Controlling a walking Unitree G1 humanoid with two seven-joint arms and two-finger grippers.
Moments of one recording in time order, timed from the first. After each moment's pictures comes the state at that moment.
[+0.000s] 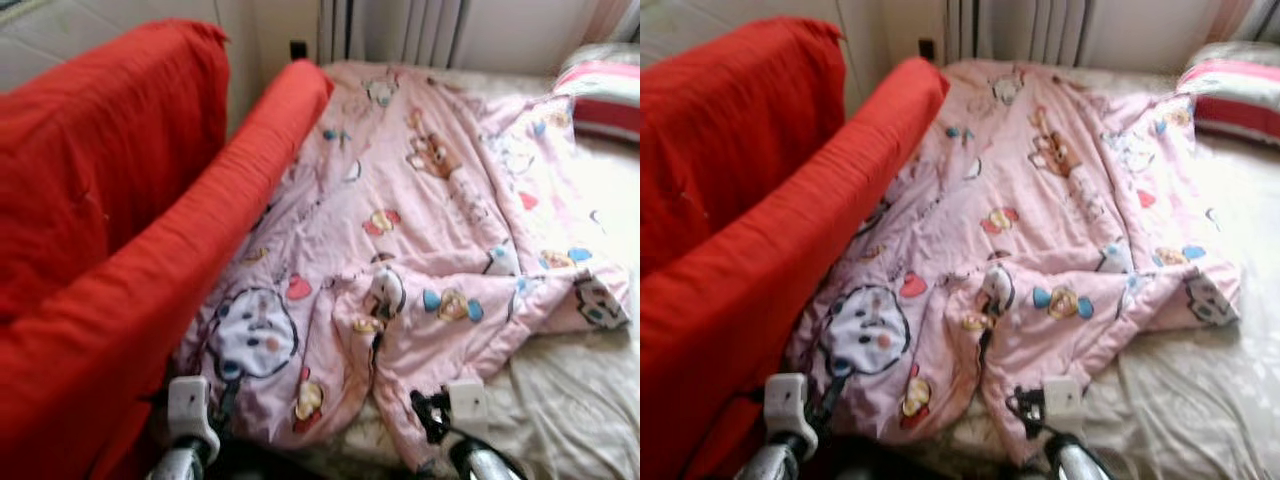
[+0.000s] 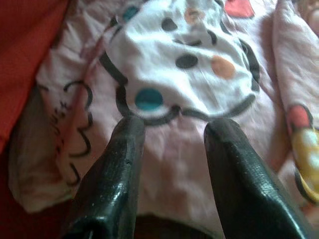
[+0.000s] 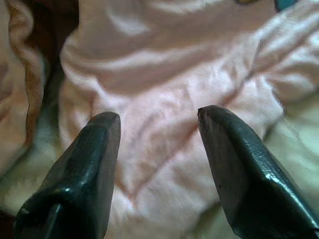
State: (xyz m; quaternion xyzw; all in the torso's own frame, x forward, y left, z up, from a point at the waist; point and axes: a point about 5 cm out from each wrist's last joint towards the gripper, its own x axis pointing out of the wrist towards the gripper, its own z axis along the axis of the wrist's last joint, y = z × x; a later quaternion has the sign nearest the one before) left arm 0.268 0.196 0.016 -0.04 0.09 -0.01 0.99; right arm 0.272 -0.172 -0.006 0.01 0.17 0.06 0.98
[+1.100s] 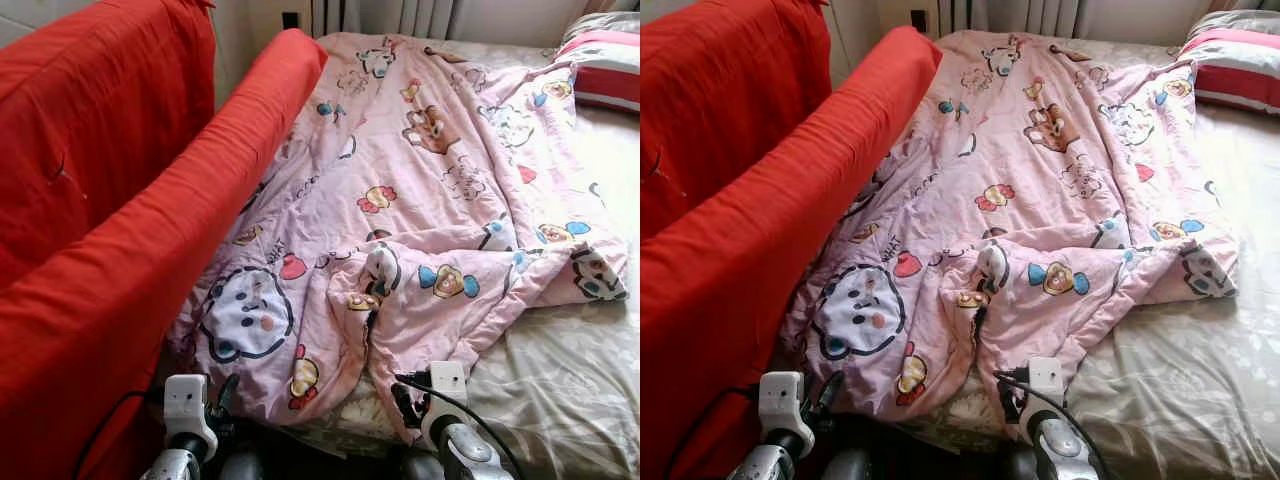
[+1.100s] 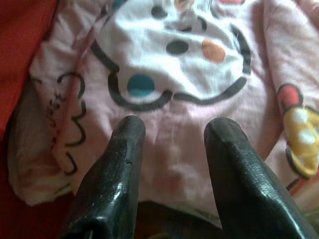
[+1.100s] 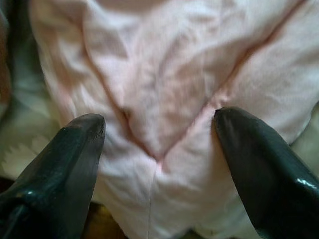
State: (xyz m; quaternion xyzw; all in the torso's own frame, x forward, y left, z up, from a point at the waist) left arm 0.264 0.196 0.036 -0.03 0.06 -0.01 1.00; right arm 0.298 -0.151 -0.003 0.04 0.26 0.03 0.96
